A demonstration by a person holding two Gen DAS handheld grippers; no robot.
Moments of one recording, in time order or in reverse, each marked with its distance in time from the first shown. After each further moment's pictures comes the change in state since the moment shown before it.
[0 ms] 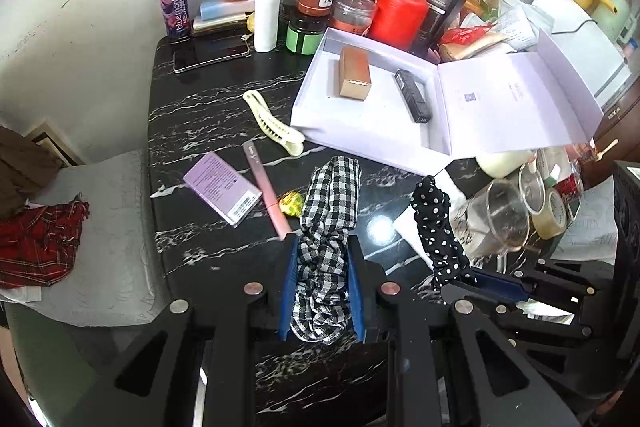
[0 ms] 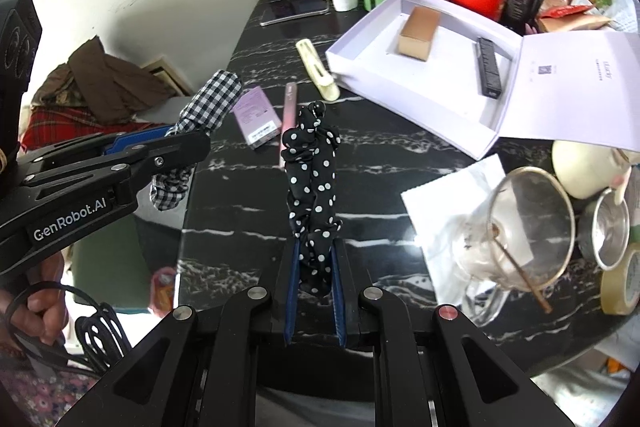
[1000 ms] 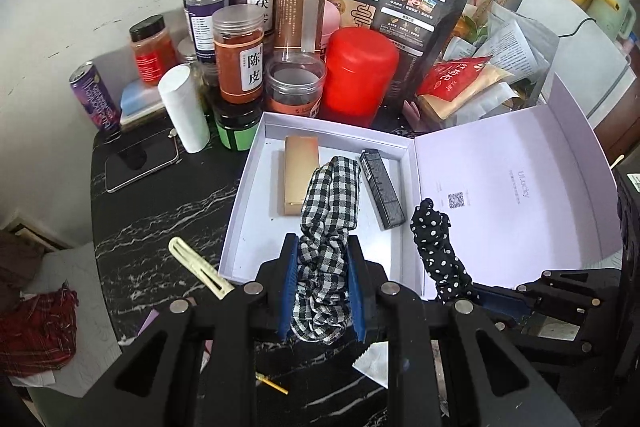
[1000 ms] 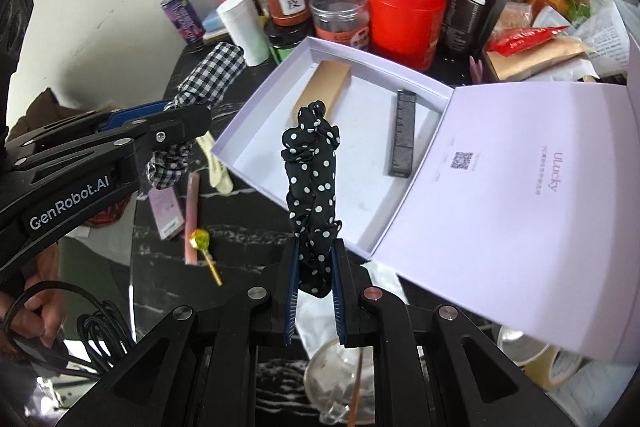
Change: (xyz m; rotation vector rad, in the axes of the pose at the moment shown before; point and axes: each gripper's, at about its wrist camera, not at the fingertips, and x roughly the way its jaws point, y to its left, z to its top) left arm 0.067 -0.076 0.155 0.120 -0.037 -0.010; right arm -0.008 -0.116 0.118 0.069 0.012 -0.092
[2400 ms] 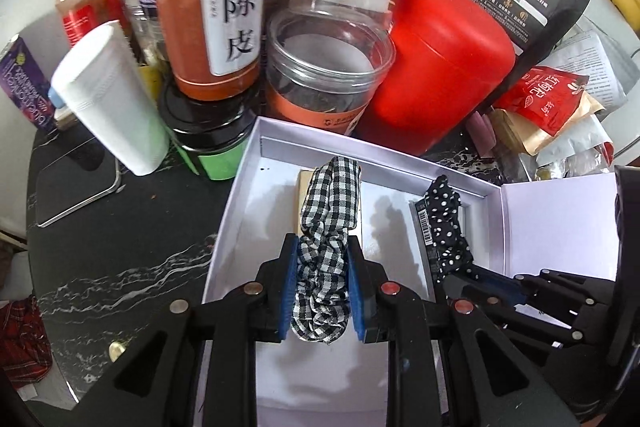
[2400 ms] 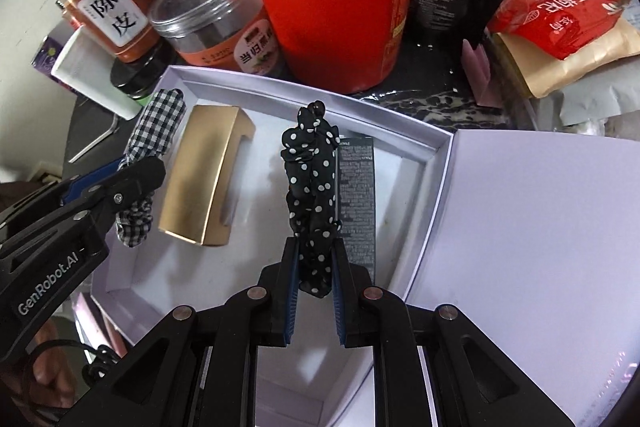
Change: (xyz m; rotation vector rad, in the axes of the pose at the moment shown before) left arm 0.157 0.035 0.065 -0.085 0.109 -0.012; right arm 0.139 -0.067 0.095 0.179 0.091 -0.097
